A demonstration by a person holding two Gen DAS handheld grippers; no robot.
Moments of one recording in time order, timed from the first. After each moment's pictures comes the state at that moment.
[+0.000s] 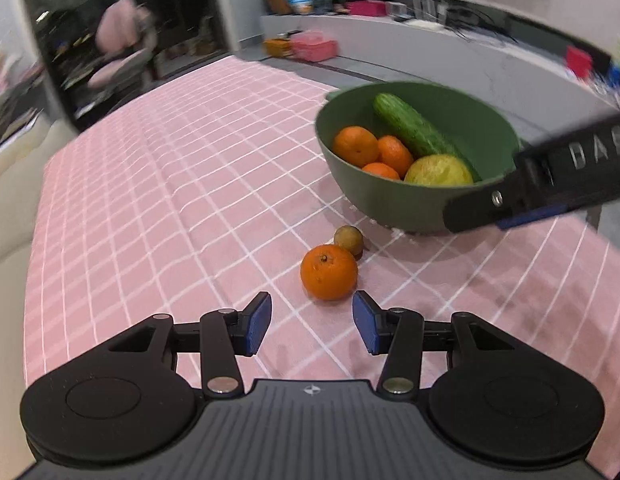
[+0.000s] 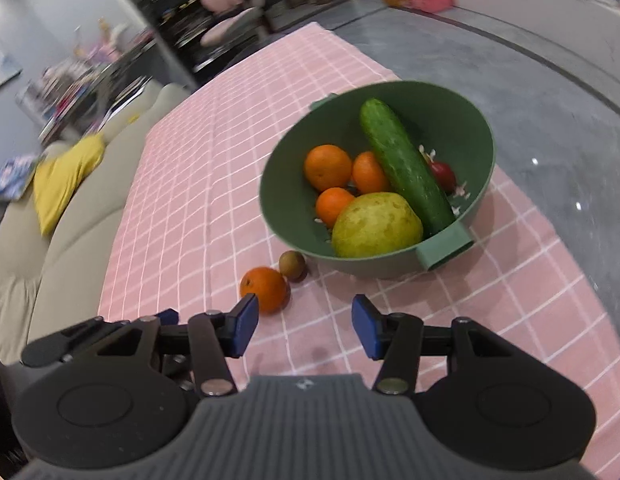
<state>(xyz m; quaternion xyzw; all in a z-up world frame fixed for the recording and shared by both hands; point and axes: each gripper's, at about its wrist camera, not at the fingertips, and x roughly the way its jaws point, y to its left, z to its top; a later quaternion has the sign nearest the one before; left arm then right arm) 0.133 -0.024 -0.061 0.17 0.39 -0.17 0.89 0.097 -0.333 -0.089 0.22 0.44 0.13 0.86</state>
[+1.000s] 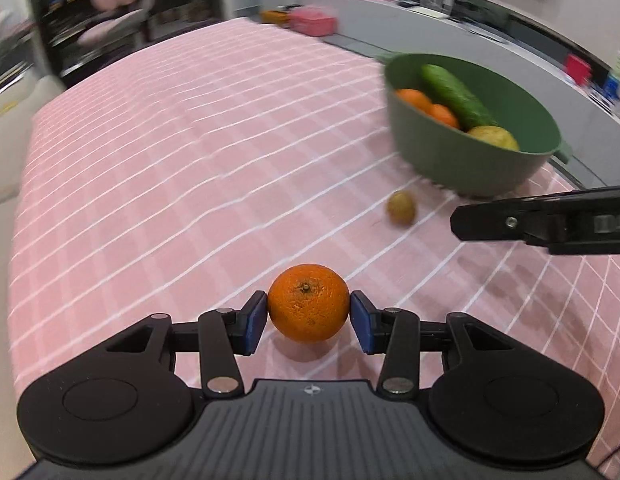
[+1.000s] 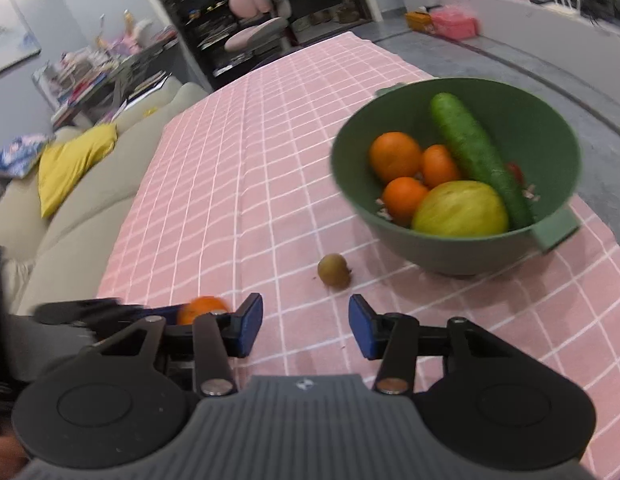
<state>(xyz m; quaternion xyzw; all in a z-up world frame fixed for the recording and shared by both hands) 0.144 0.065 -0.069 0.10 0.44 -0.18 0.87 0.093 -0.258 -0.105 0.16 0.40 0.14 0.89</state>
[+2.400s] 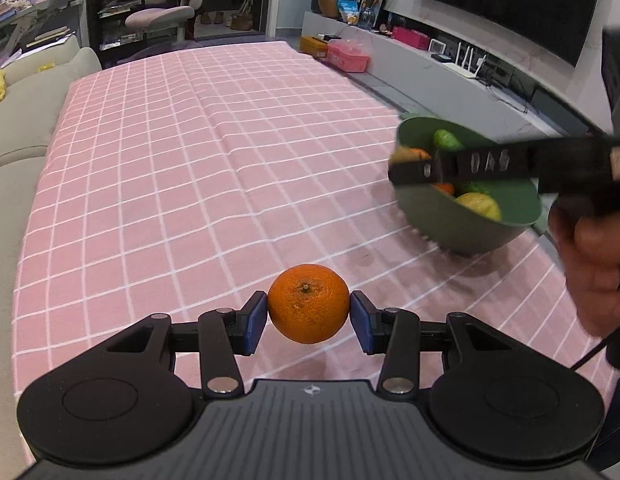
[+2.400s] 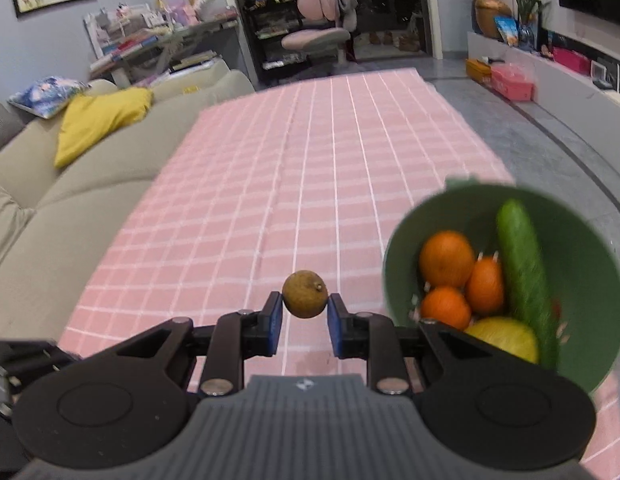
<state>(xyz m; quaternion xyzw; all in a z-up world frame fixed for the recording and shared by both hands) 0.121 0.071 -0.038 0.00 0.42 -0.16 0.89 0.155 -0.236 -0.076 0.06 0.36 0.21 0.91</state>
